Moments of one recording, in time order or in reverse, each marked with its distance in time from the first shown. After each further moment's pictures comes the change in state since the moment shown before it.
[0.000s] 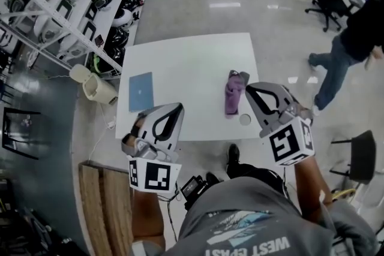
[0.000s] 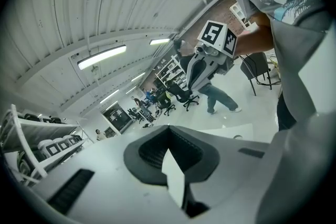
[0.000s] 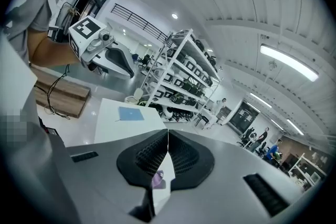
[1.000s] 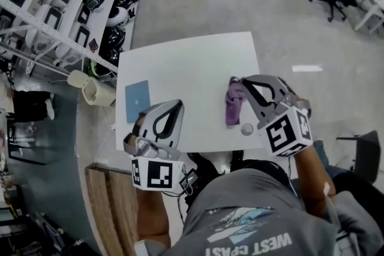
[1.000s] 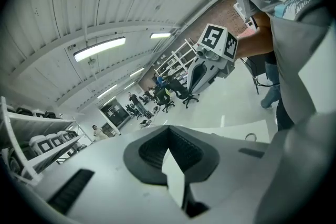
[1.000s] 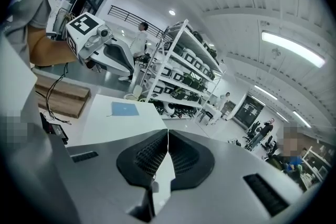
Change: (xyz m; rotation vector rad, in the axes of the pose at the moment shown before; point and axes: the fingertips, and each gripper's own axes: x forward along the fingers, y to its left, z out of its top) left arm 0.094 0.030 -0.026 -0.025 0.045 -0.021; right arm 0.082 -0.055 -0.051 0.049 0.023 0.060
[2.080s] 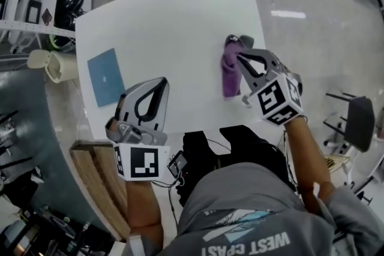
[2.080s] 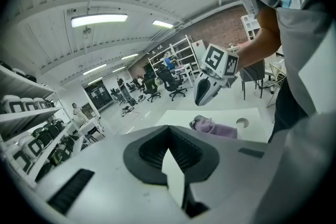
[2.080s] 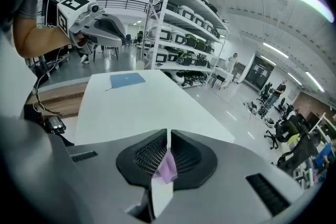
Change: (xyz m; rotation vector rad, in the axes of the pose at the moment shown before) left arm 0.075 -0.024 -0.133 -0.135 0.104 -0.193; right arm 0.135 0.062 -0.156 0.206 0.295 0.141
